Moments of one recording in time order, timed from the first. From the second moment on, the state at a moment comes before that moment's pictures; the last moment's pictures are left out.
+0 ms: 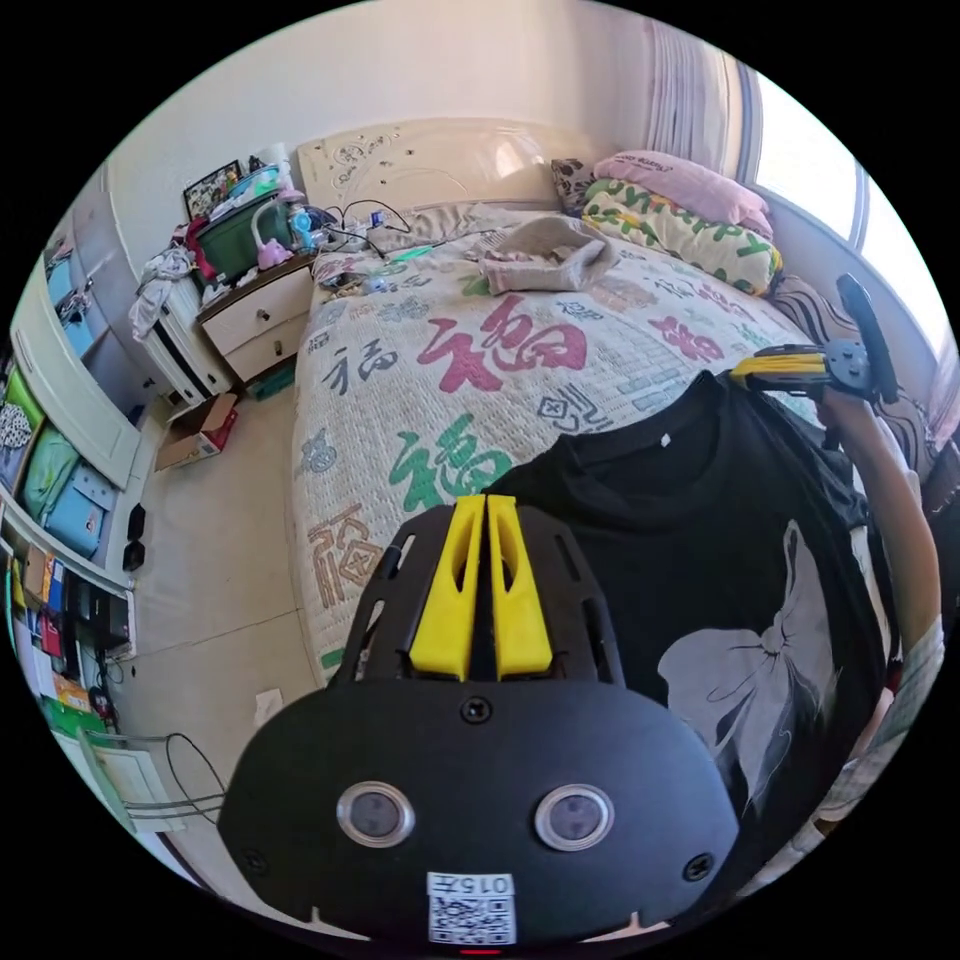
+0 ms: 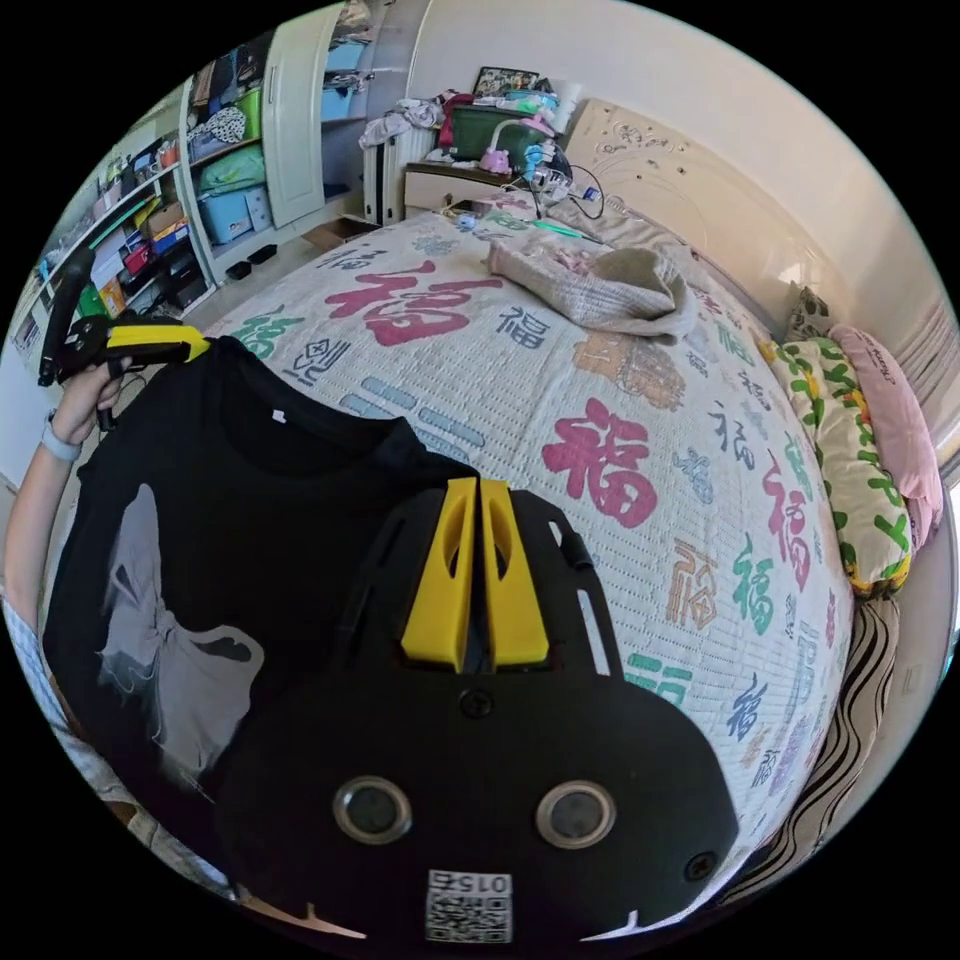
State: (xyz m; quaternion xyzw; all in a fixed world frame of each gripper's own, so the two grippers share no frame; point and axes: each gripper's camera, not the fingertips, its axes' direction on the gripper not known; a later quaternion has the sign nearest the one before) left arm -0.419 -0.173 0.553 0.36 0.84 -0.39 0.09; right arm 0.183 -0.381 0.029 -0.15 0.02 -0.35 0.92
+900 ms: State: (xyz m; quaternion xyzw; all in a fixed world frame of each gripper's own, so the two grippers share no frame) left arm -0.189 0.127 0.480 0.44 0.84 -0.32 0.05; right arm 0.396 -0.133 -0.216 -0.22 -0.06 -0.34 0.91
